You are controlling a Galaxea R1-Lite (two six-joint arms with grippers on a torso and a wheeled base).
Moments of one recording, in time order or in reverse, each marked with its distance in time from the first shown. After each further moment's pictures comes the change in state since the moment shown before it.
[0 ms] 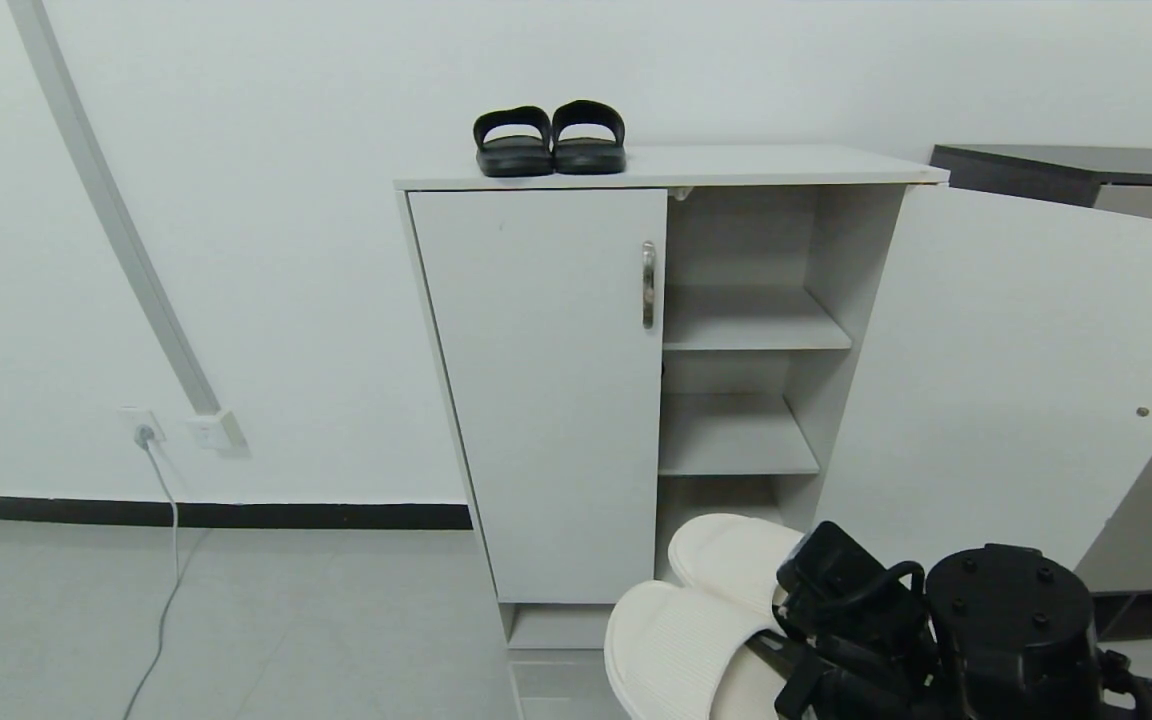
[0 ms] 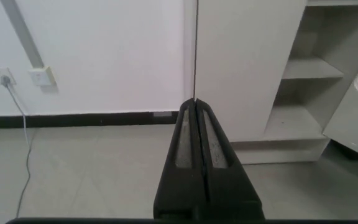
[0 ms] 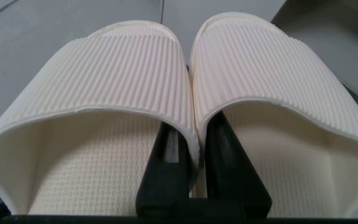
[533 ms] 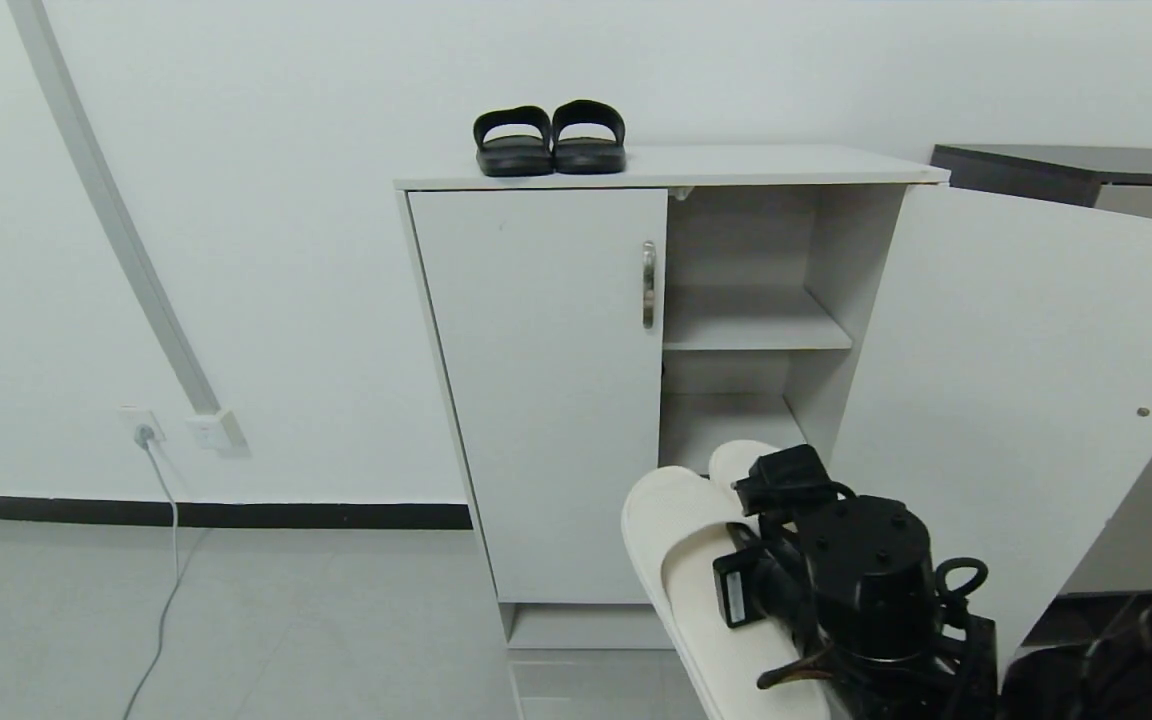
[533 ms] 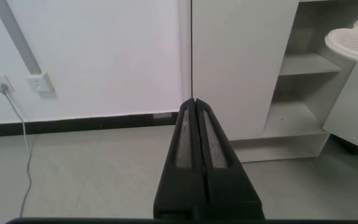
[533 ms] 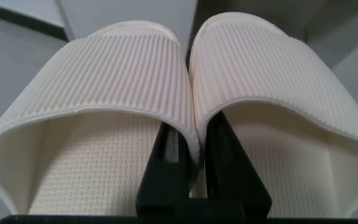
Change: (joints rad) left arm 0.001 -0.014 0.001 0.000 -0.006 0.004; right arm -0.005 0.215 -0.230 -0.092 -0.454 0.186
